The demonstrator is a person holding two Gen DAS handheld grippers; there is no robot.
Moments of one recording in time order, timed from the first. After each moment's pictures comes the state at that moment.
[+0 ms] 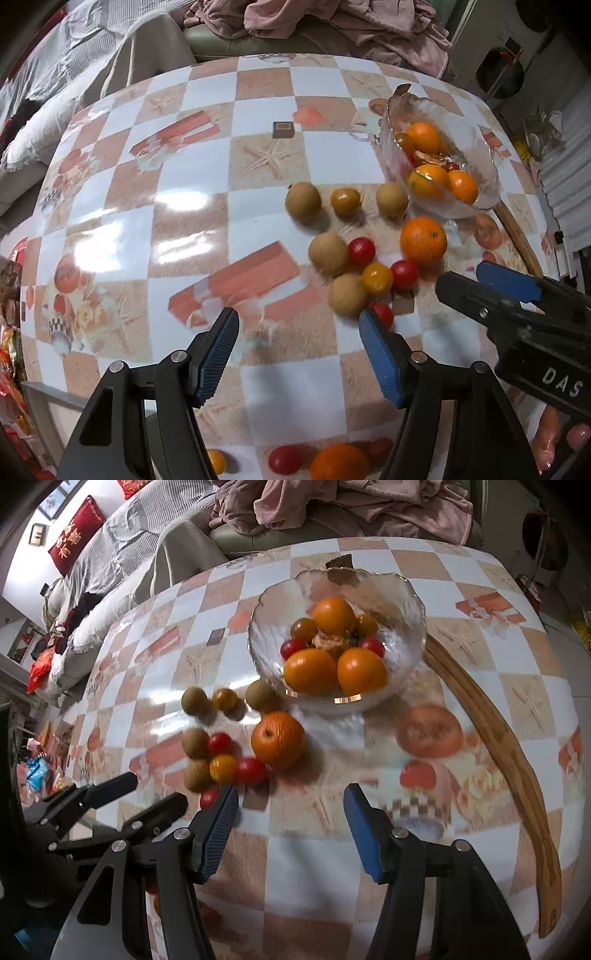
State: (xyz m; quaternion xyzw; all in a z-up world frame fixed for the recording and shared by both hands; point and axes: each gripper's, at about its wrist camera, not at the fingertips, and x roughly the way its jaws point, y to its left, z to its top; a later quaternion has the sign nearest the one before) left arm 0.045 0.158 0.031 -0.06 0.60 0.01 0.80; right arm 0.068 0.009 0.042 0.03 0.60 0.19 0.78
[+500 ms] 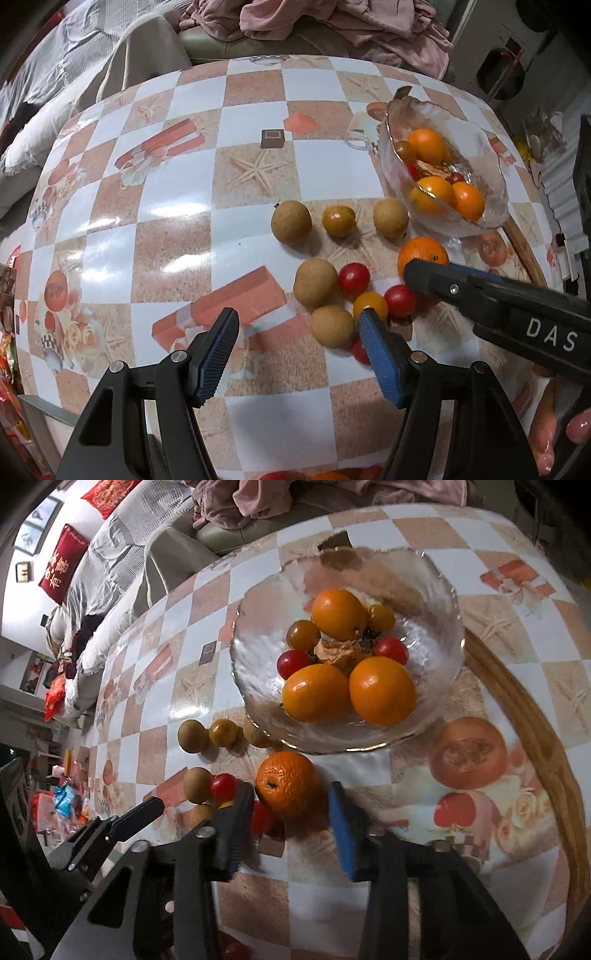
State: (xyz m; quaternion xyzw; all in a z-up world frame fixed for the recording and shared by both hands) left arm 0.065 0.153 0.022 -0.06 0.59 0.02 0.80; right arm 0.107 0.013 0.016 0.11 0.63 0.21 0.74
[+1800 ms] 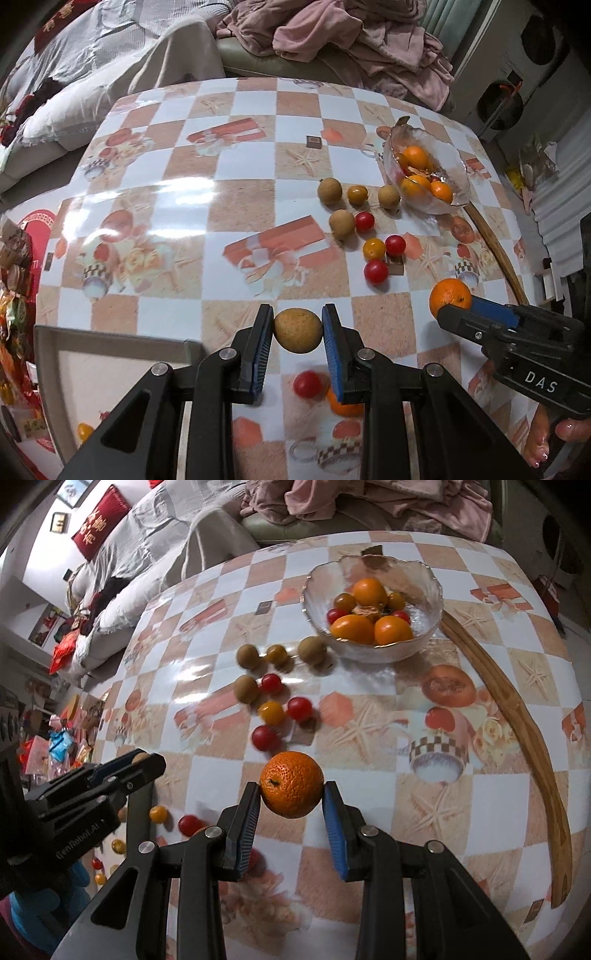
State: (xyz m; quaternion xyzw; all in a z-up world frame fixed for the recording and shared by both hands) left arm -0.027 0.191 0.077 -0.10 0.56 0.03 0.82; right arm 0.015 0.012 0.066 0.02 0.61 0.25 0.76
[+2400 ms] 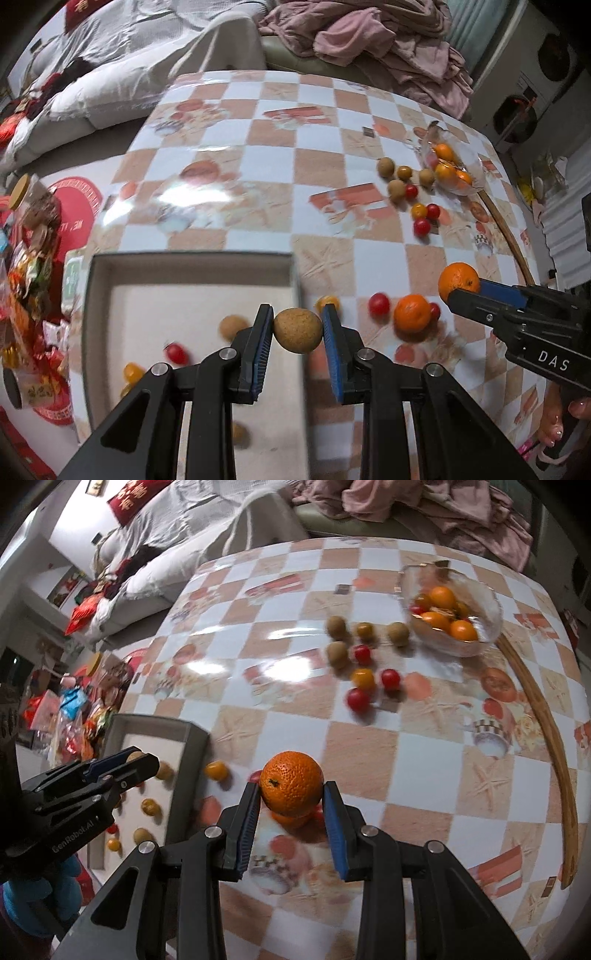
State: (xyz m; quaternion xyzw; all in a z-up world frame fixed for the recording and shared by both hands) left arm -0.115 0.250 0.092 -0.12 0.56 0.07 0.82; right arm -0.046 0.071 0.089 -0.03 0.60 0.29 0.74
